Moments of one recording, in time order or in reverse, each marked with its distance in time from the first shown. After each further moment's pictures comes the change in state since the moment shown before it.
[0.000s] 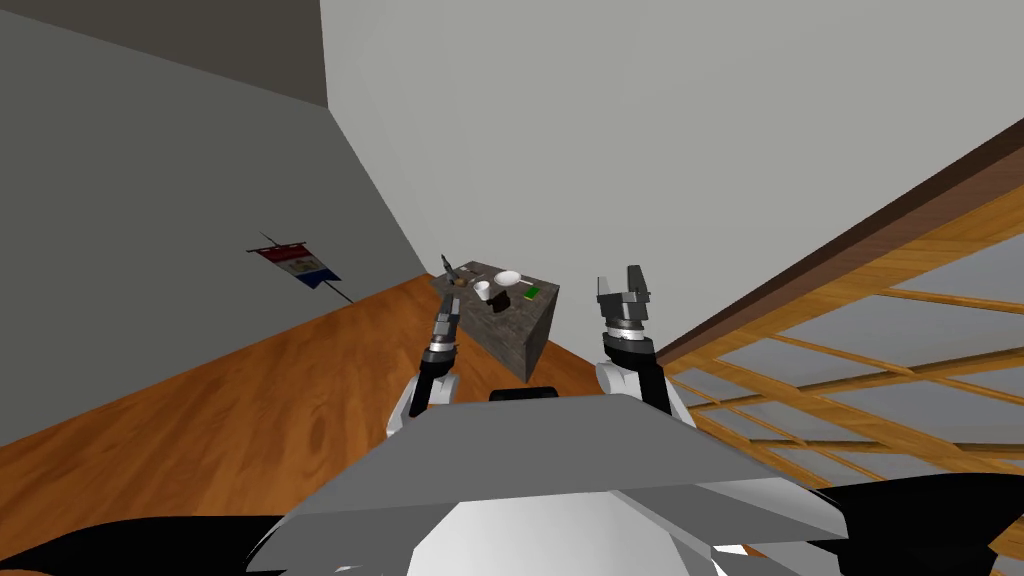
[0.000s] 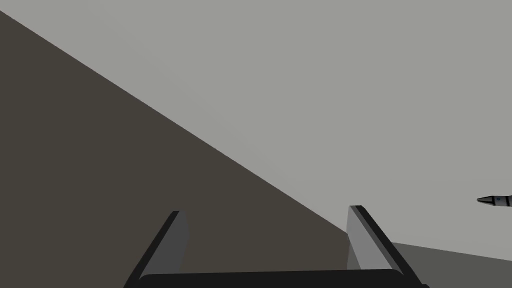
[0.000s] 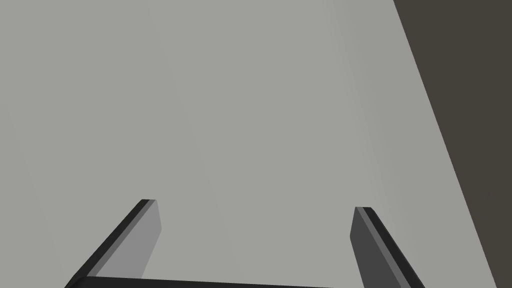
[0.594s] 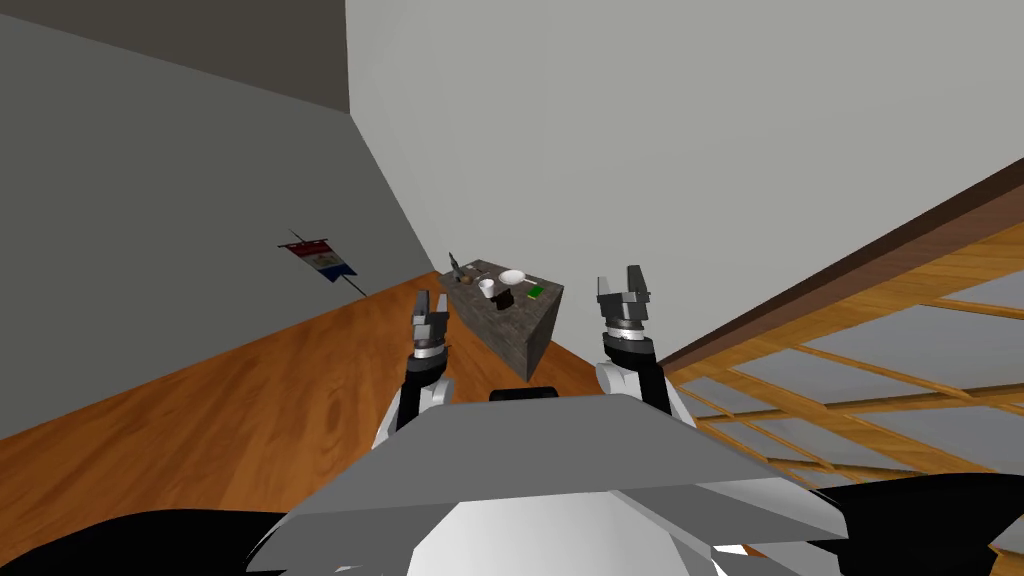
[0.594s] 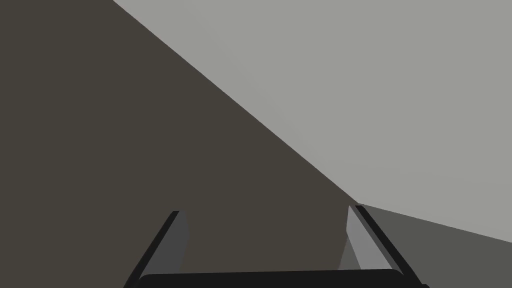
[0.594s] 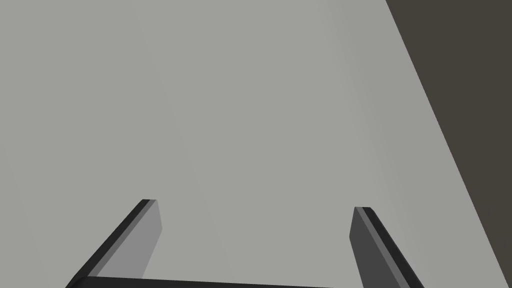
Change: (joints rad) left arm 0.077 -0.046 0.018 -0.148 0.072 -0.043 0.060; right arm 0.000 0.000 0.000 0.000 0.000 0.000 0.000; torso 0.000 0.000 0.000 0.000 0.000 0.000
